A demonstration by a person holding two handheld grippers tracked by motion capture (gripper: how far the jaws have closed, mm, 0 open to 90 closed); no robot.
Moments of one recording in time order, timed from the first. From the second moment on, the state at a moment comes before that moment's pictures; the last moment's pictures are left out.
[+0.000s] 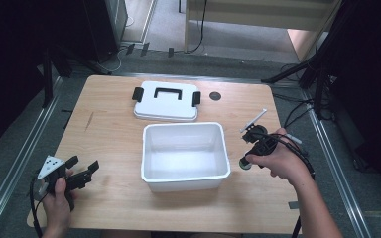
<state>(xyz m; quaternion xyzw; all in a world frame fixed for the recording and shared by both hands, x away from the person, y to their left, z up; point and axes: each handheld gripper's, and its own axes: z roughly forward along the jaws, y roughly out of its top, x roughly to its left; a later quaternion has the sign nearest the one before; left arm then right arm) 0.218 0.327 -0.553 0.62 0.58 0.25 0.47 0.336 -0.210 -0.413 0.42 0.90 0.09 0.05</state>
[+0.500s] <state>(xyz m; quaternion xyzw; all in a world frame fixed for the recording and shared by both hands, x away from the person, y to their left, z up) 0.218 0.327 -0.553 0.62 0.58 0.25 0.47 0.339 -0.186 -0.361 0.40 0.91 0.10 0.06</state>
